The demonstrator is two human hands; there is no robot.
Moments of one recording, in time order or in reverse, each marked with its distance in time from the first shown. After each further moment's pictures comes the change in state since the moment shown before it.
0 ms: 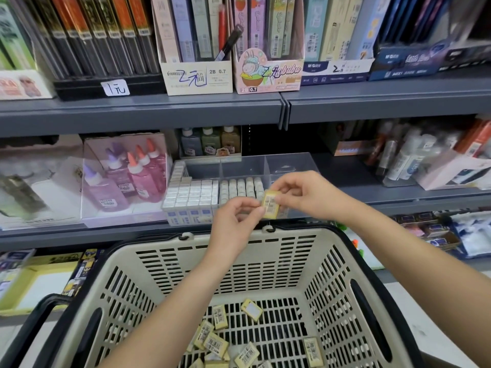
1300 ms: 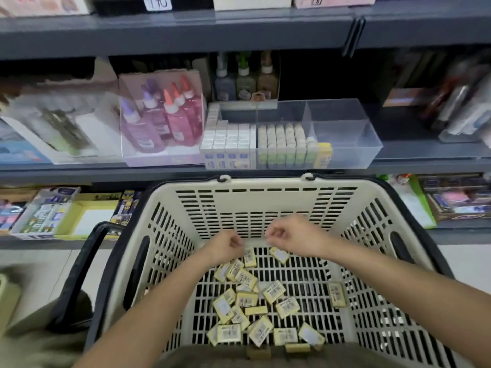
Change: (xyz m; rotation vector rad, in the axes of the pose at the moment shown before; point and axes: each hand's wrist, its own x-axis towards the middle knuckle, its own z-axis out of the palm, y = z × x) left_hand -0.069 -0.163 -0.076 0.581 -0.482 -0.519; right_hand -0.048 0.030 0.156 -0.151 -0.397 0.113
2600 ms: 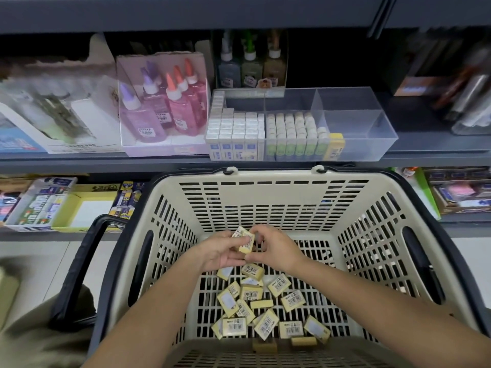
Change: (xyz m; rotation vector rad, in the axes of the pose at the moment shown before) left_hand -0.007 -0.017 -0.003 -1.047 -0.325 -0.284; right_hand 0.035 0.021 0.092 0.125 0.117 0.122
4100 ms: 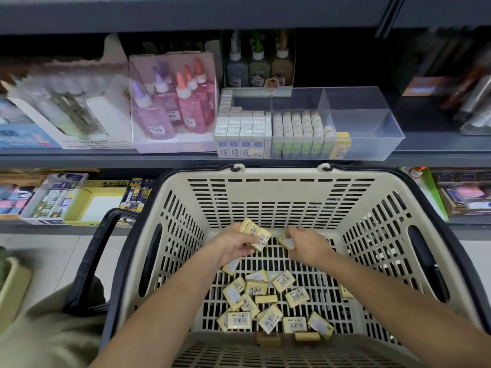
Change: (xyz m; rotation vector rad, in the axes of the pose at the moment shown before) left_hand 0.001 0.003 0.026 0.065 0.230 0.078; right_hand -0.004 0.046 -0.025 -0.508 -0.136 0.180
